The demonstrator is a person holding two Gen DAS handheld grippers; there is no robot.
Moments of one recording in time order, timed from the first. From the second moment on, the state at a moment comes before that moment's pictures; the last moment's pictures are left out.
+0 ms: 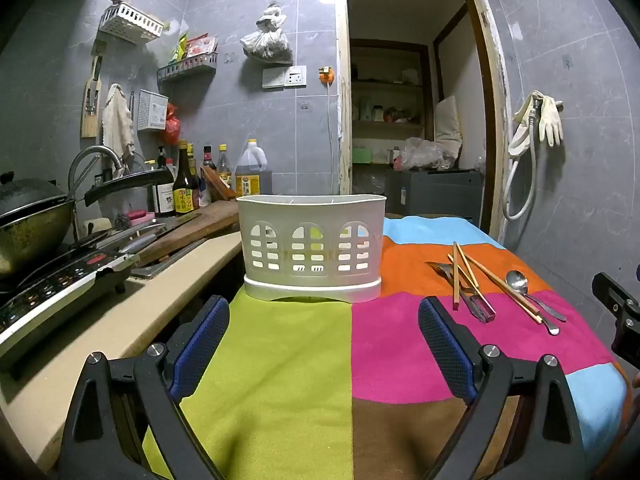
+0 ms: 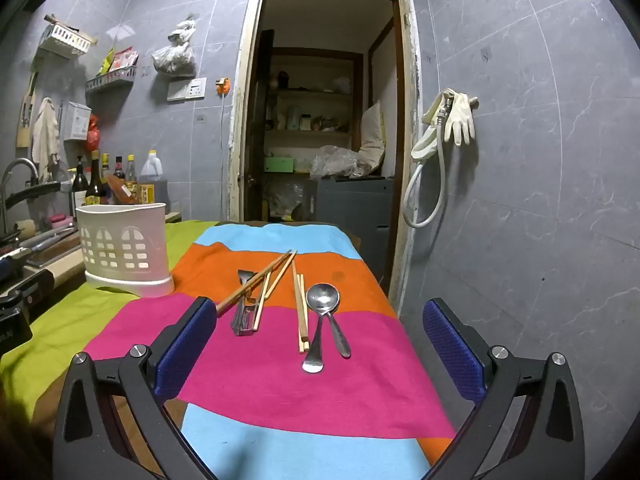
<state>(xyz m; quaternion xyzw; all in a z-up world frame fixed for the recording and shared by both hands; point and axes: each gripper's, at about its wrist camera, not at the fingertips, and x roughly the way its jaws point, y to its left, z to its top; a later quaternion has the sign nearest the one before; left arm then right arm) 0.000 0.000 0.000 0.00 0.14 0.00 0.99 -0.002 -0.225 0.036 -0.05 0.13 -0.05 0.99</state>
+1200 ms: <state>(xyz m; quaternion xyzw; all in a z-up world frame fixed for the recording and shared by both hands) 0.000 0.000 0.000 0.00 0.14 0.00 0.99 0.000 -0.225 0.033 -0.04 0.14 -0.05 0.99</state>
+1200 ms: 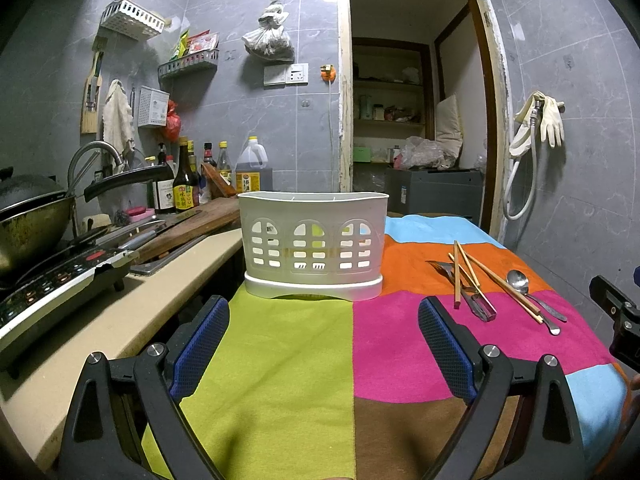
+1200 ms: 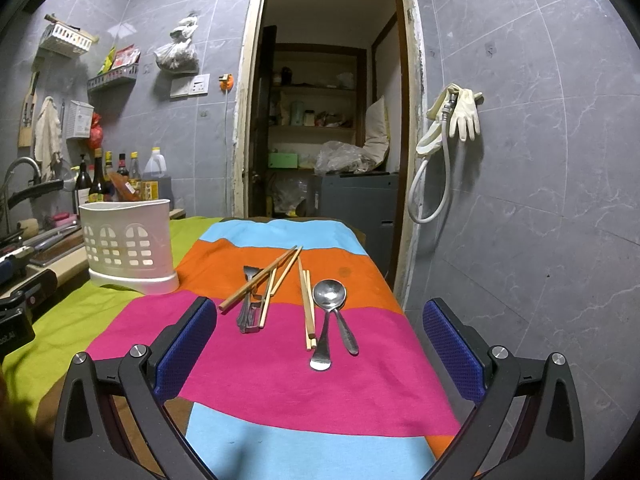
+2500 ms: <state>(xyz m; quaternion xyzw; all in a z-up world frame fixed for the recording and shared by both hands) 0.003 0.000 -0.005 0.00 0.15 0.00 0.99 0.002 -0.222 0.029 -0.04 0.14 -0.05 0.99</state>
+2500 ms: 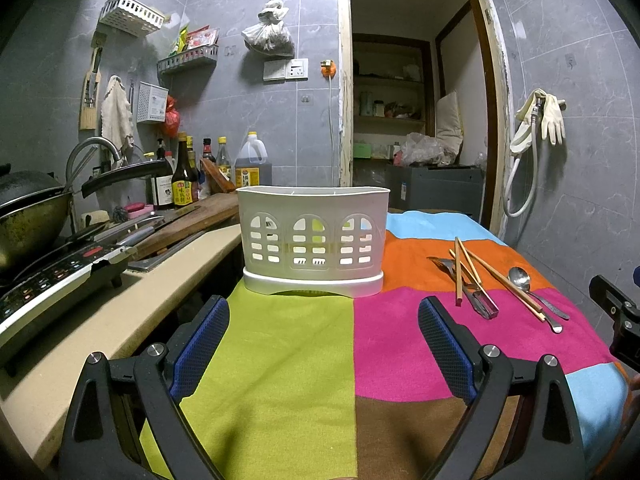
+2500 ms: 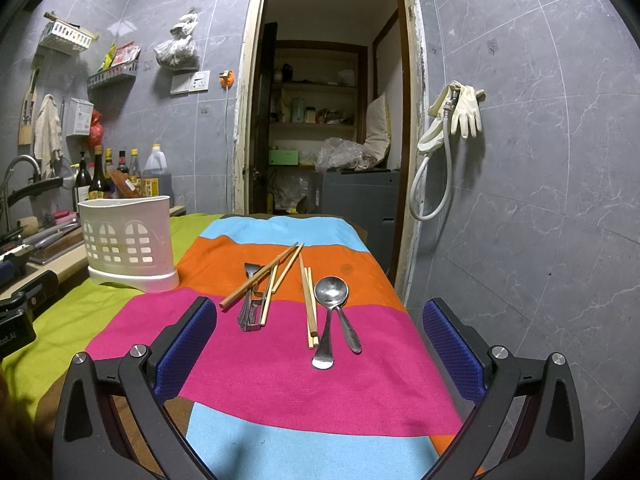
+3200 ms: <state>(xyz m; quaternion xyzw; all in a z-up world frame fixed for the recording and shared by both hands) 0.005 0.005 -0.020 0.00 0.15 0.00 0.99 0.010 -0.214 0.015 -0.05 0.14 -0.06 0.99</state>
